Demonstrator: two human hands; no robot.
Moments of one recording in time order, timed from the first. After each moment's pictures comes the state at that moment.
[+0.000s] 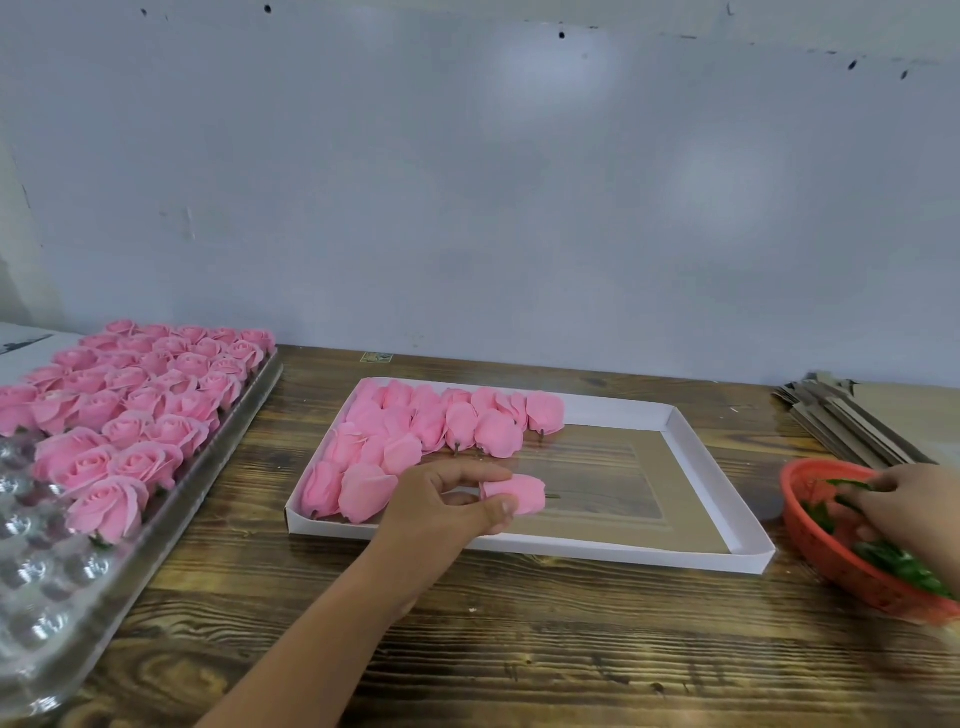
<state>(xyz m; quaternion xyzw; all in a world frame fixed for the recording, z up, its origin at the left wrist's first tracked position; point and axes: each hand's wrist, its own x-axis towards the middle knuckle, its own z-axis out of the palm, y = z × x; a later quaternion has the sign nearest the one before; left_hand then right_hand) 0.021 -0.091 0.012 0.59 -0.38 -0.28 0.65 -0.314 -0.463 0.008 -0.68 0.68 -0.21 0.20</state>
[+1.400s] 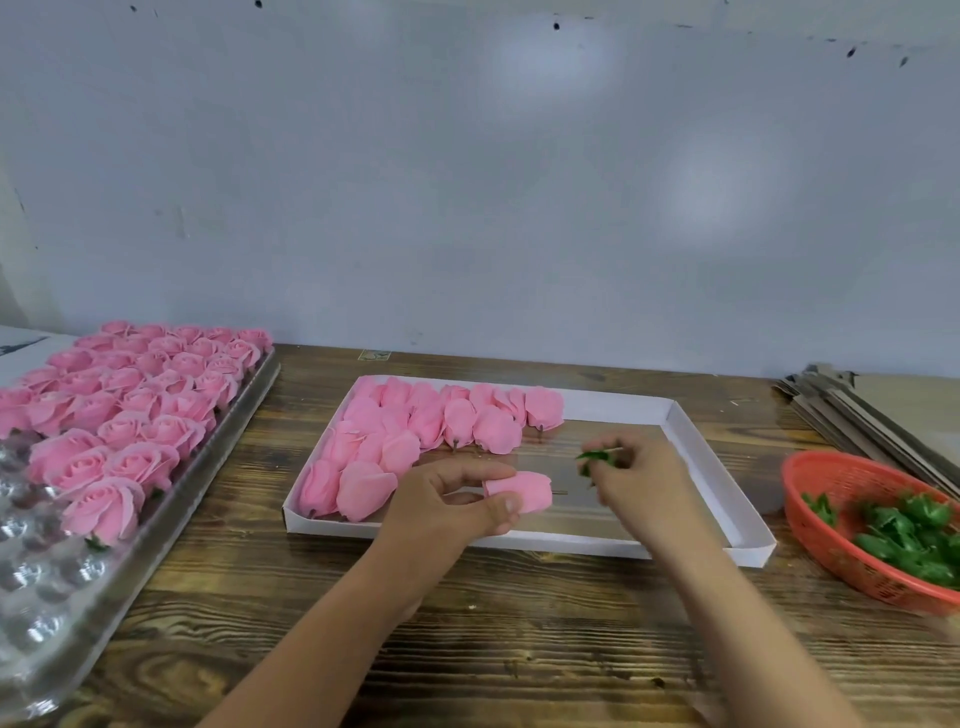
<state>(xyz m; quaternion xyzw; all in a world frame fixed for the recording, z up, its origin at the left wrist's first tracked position) 0.011 -0.087 0.022 0.58 -0.36 -0.32 0.66 -0.123 -0.241 0.046 -0.74 0.39 -0.33 0.45</state>
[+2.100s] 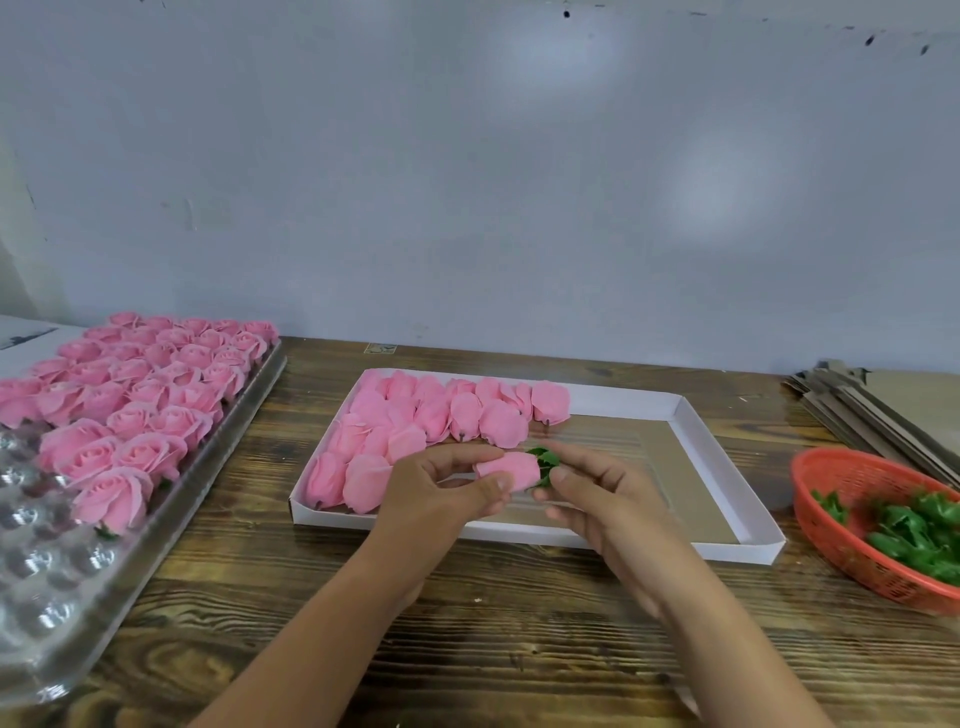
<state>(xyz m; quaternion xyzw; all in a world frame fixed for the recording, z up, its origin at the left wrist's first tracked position) 0.010 -0.085 0.030 0.58 -0.30 -0.29 0.70 -0.126 -0.208 0.032 -0.61 0.21 -0.27 0.72</state>
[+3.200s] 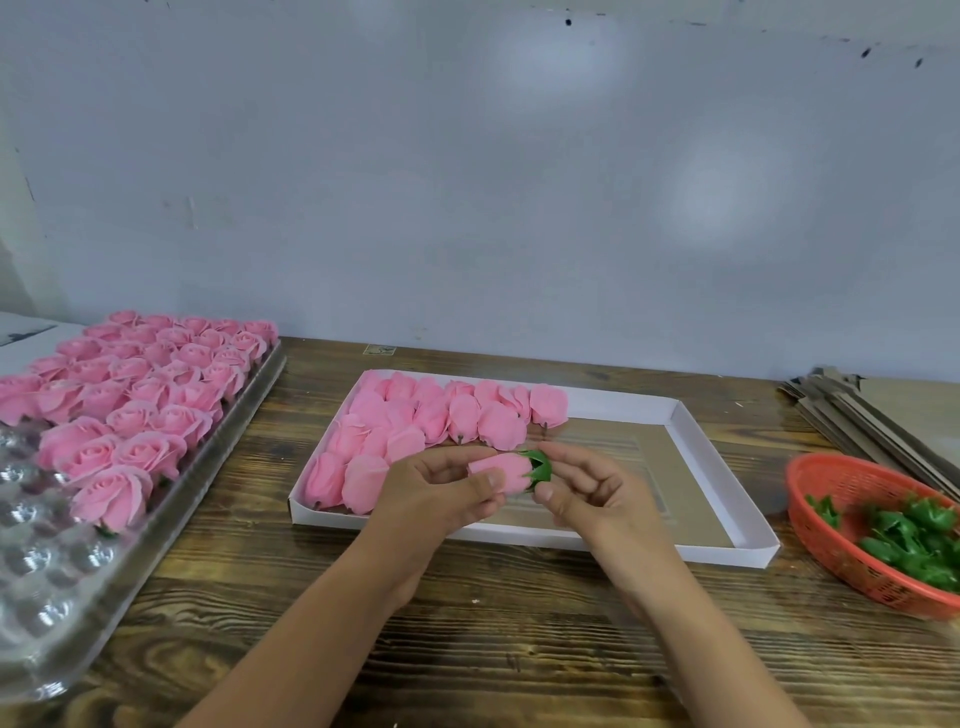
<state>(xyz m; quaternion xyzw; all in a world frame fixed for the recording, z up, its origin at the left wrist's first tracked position) 0.020 -0.082 0.027 0.51 -0.27 -0.39 0.71 -0.122 -0.205 0.023 -0.64 0.17 -0.34 0.67</state>
